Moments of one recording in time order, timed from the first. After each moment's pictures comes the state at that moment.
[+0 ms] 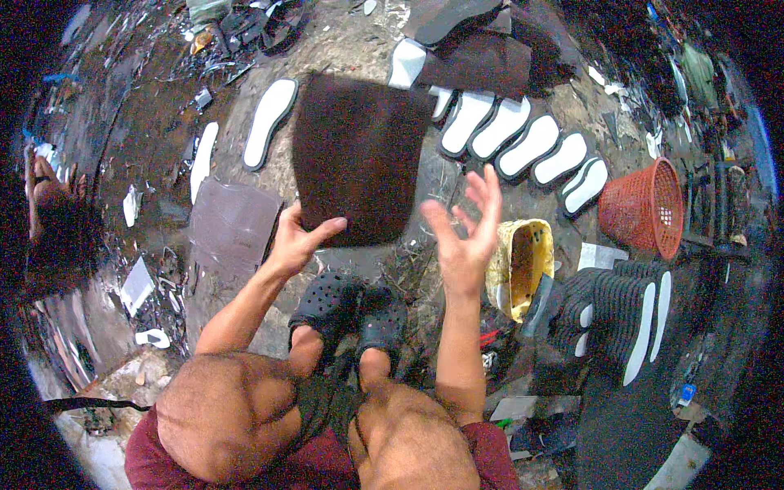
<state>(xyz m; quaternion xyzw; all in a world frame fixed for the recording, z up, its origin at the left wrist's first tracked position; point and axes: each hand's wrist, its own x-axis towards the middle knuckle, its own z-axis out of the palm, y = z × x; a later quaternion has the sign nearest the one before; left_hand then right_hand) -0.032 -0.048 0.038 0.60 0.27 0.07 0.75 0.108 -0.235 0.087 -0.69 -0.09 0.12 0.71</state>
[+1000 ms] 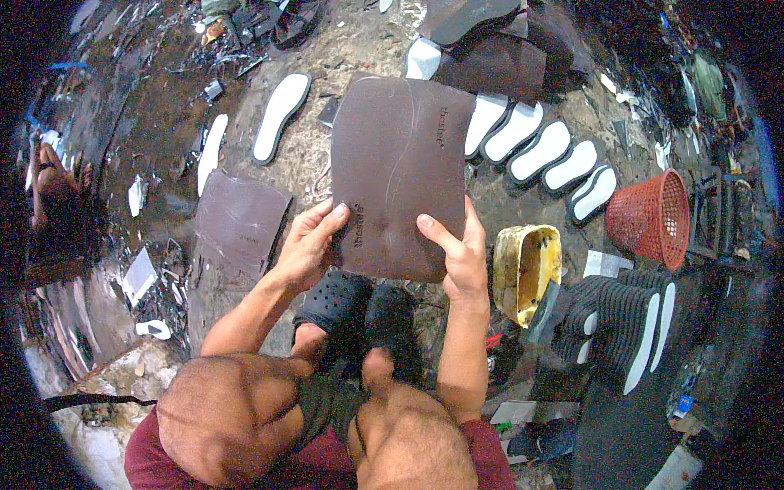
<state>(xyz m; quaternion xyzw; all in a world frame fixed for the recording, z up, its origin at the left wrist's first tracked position) -0.028 -0.062 0.066 0.37 0.25 0.02 0.90 0.107 -0.233 0.088 -0.57 -0.04 0.34 0.75</state>
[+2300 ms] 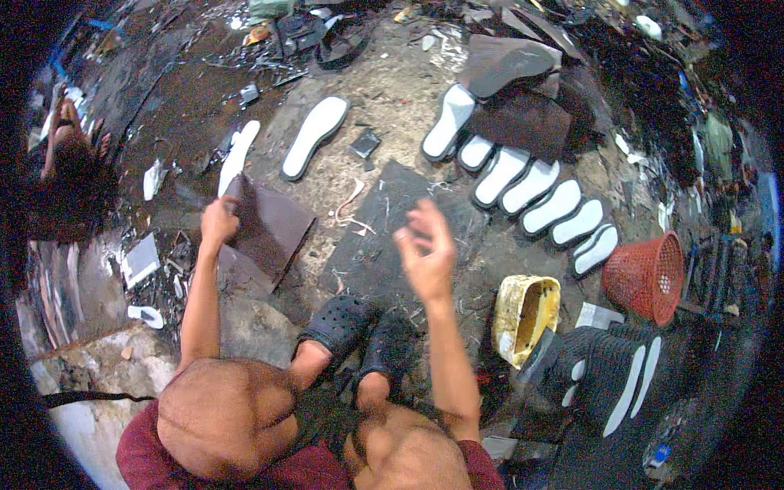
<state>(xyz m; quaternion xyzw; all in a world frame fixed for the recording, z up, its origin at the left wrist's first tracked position) -0.178 0.156 -0.044 0.84 0.53 0.01 0.15 0.099 -0.175 0.029 -0.77 -0.23 0.21 0.56</state>
